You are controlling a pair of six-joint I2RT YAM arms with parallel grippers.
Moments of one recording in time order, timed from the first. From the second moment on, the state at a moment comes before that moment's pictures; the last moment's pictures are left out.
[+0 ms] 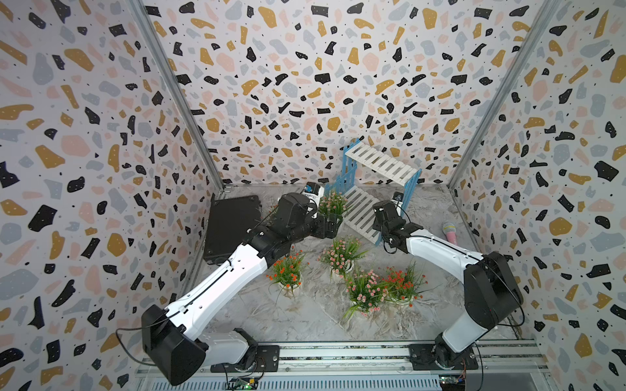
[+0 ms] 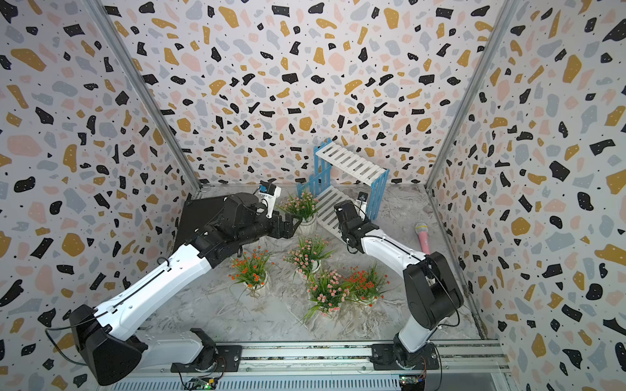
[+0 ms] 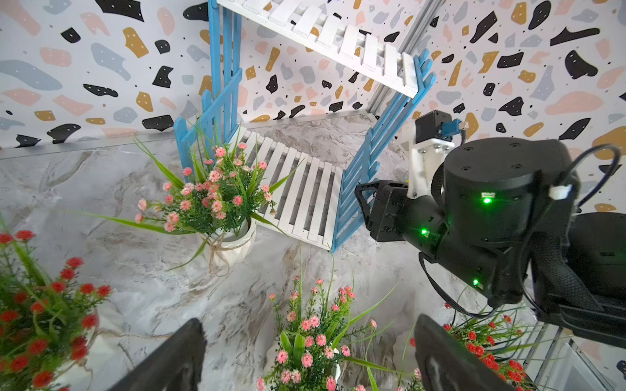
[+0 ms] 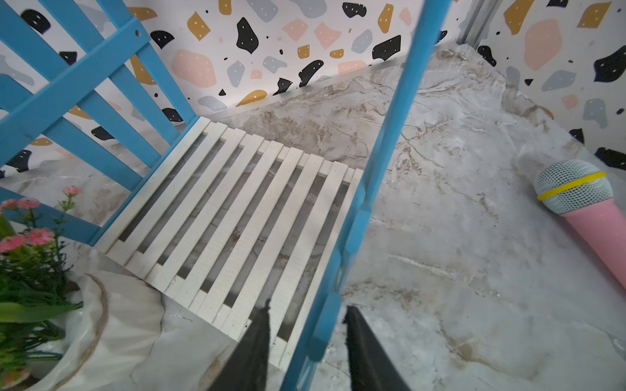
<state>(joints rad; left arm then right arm) -0.63 1.28 1.25 -0.43 0.09 -0.32 0.54 1.64 1.14 -0.23 0.58 0.60</state>
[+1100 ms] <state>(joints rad) -0.60 1.27 1.22 -0.42 0.12 -0.32 0.49 1.55 1.08 -0.25 0.49 0.40</state>
